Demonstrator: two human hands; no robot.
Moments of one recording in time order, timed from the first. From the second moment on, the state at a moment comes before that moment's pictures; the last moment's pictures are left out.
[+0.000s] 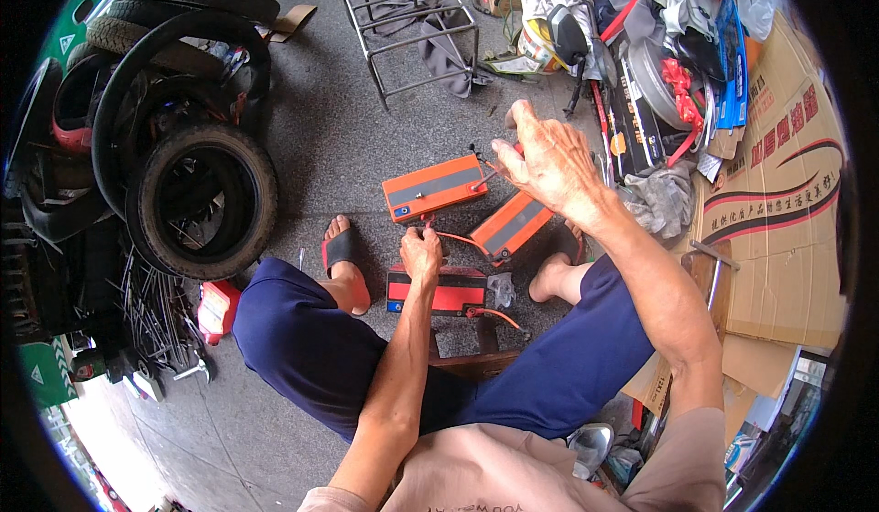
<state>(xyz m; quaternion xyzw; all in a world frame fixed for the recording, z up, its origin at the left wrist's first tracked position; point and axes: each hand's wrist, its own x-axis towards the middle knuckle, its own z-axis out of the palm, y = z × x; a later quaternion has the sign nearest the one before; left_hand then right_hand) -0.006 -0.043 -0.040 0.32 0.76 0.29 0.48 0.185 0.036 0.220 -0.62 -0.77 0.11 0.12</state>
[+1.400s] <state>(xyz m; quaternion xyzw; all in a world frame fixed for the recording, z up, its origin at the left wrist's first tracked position) -0.003 -0.044 -0.042 0.32 0.77 0.28 0.48 0.188 0.034 0.223 -0.59 -0.79 0.09 0.14</state>
